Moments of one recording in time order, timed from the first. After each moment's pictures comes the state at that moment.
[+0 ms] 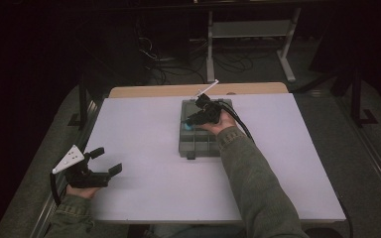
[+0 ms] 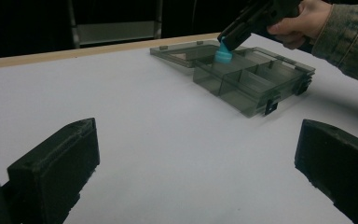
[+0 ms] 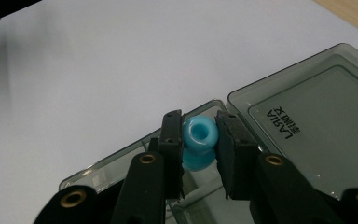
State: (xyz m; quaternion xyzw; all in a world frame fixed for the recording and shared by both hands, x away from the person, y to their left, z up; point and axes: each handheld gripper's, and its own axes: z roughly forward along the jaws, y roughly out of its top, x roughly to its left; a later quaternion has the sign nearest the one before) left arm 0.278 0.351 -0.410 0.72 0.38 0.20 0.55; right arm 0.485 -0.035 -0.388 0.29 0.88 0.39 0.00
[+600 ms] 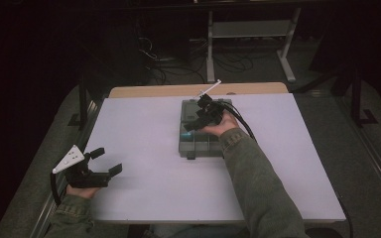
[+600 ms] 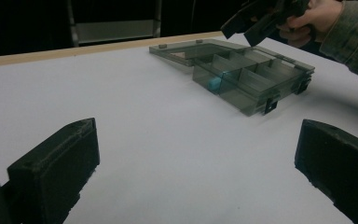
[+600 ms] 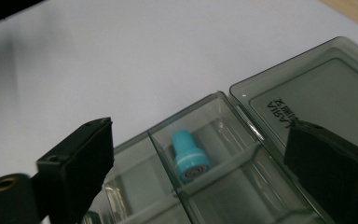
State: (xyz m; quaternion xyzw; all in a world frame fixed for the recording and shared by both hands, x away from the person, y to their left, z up) left arm 0.278 0.352 -0.411 0.72 0.37 0.19 0.55; right arm 0.480 -0.043 -0.384 0.27 0.88 0.38 0.02
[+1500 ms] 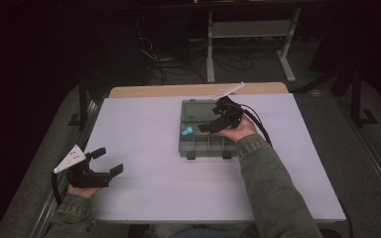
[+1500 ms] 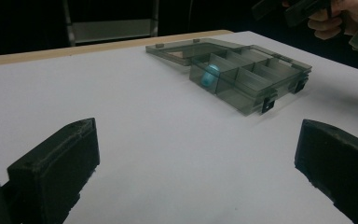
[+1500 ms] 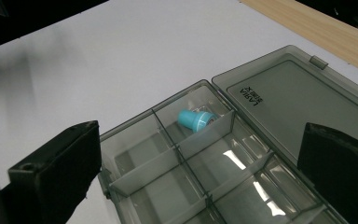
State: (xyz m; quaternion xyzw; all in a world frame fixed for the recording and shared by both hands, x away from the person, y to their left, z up) left arm 0.279 0.348 -0.411 0.72 0.37 0.19 0.56; right arm 0.444 -0.093 -0.365 0.30 0.85 0.43 0.05
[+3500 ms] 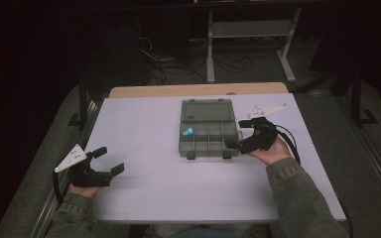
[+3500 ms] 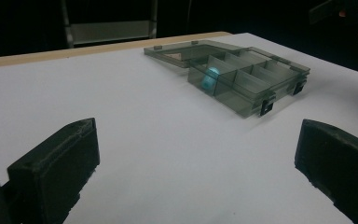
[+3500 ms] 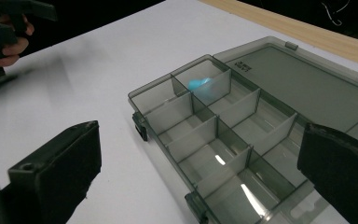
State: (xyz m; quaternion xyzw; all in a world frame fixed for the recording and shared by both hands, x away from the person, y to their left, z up) left arm 0.281 0.347 -0.411 0.72 0.37 0.19 0.55; right arm 0.368 -0.170 -0.366 0.31 0.81 0.49 0.07
